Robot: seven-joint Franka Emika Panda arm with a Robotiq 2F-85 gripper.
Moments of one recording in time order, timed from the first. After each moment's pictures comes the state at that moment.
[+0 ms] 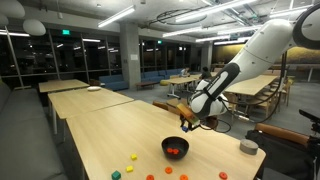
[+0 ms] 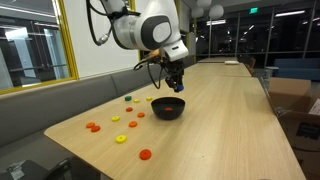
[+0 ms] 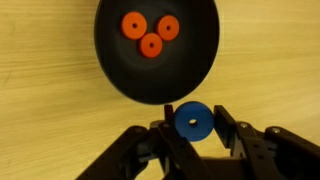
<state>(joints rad) 0.07 0.22 -0.15 -2.35 0.26 3.01 1.33</state>
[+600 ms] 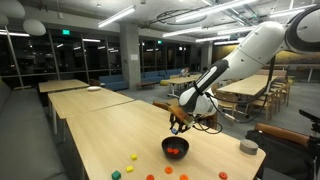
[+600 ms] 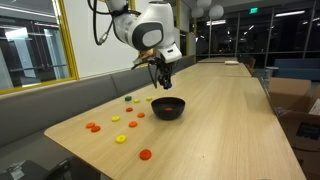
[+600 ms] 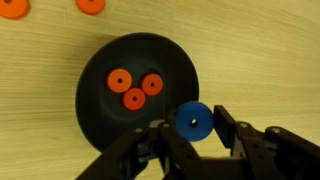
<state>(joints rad) -0.11 0.28 0.13 -2.25 0.53 2.97 1.00</state>
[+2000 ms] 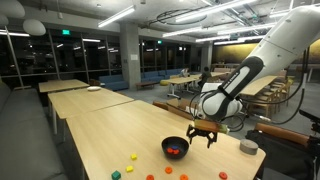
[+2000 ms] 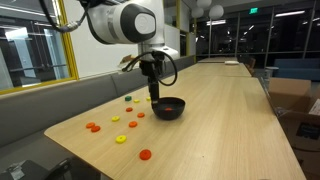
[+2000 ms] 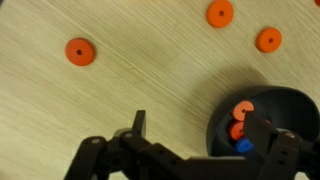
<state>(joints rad) -0.03 0.04 0.00 -2.55 0.17 2.70 0.78</state>
